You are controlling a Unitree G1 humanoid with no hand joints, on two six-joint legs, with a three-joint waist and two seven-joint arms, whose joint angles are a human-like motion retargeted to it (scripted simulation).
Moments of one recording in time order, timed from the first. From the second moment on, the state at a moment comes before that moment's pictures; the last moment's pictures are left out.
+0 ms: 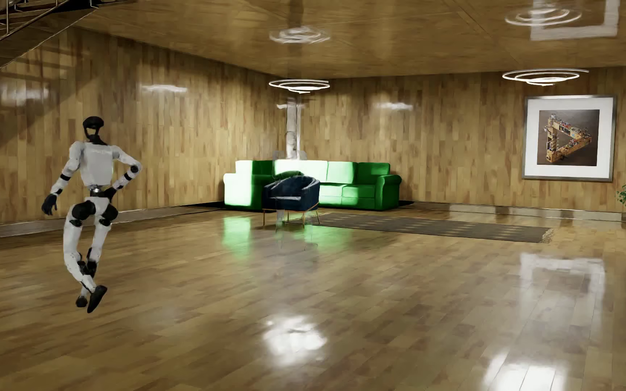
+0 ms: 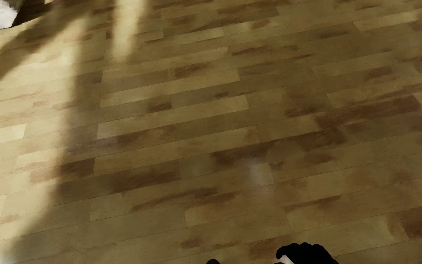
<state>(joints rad) -0.15 -0.25 -0.08 0.08 -0.01 0.01 0.08 -0.66 0.15 1.03 0.40 0.59 0.63 0.04 -0.29 0.53 -0.70 -0.23 -0.25 -0.12 0.27 0.21 -0.33 0.97 -0.91 0.18 0.05 -0.19 0.03</state>
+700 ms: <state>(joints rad) 0.05 -0.70 -0.07 0.12 -0.09 -0.03 0.31 -0.13 0.23 0.45 1.13 0.22 0.42 -0.38 0.00 0.15 0.06 -0.13 0.01 -0.13 -0.33 0.16 0.07 1.07 -1.58 0.10 0.35 -0.08 0.28</state>
